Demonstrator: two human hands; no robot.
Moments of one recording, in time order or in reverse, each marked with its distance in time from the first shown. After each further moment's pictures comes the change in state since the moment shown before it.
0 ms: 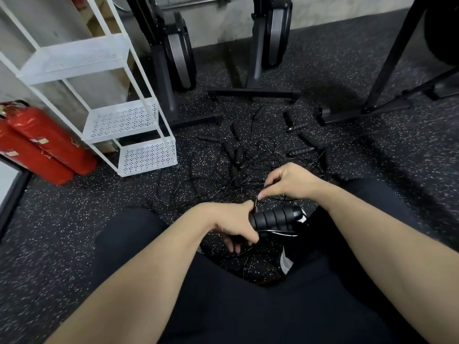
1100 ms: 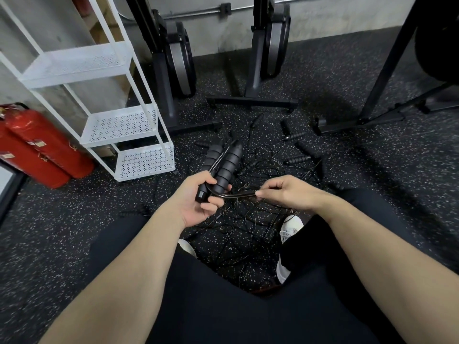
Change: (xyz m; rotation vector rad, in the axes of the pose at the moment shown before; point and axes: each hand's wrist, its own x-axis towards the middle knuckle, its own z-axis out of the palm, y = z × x) left_hand -0.015 -0.035 -0.051 -1.381 0.109 0.252; right_hand -0.013 -0.005 -0.002 0.096 -0.107 -0.039
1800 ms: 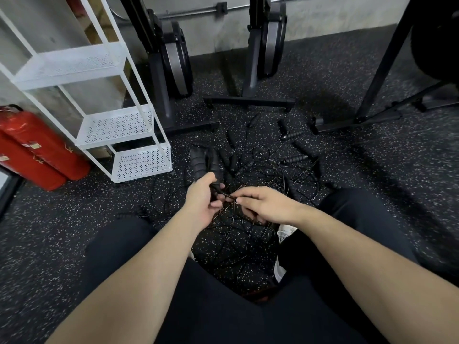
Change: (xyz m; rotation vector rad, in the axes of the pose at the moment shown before) left_hand 0.042 -0.024 0.016 0.029 0.477 0.304; right_hand -0.001 -0.020 0.041 -0.006 -0.066 -0.079
